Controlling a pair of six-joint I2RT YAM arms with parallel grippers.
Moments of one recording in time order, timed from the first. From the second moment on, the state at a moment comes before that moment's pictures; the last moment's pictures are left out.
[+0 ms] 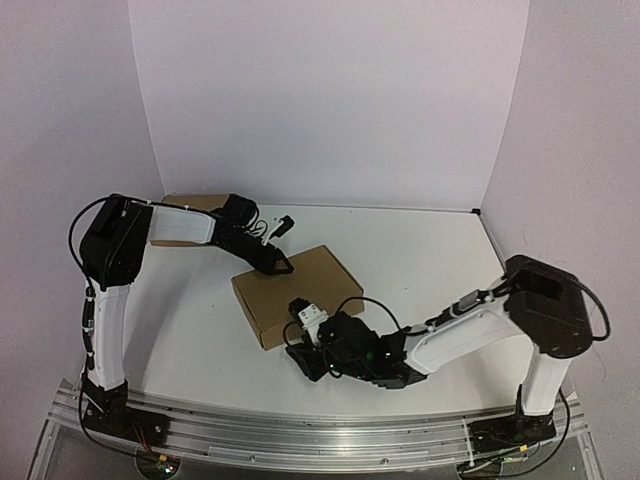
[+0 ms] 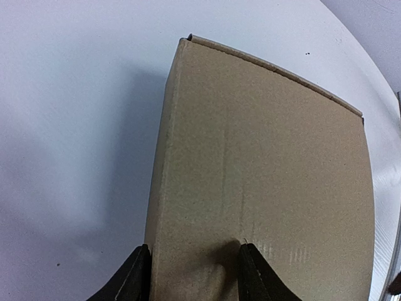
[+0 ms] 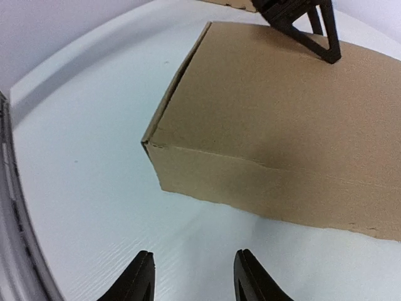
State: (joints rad) left arm -0.49 2.16 1.50 -0.27 0.59 0.18; right arm 1.26 1.90 0.92 0.40 0.29 0.33
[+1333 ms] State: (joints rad) left arm -0.52 2.27 1.71 -0.45 0.63 0.51; right arm 0.91 1.92 0.74 0.53 0.16 0.37
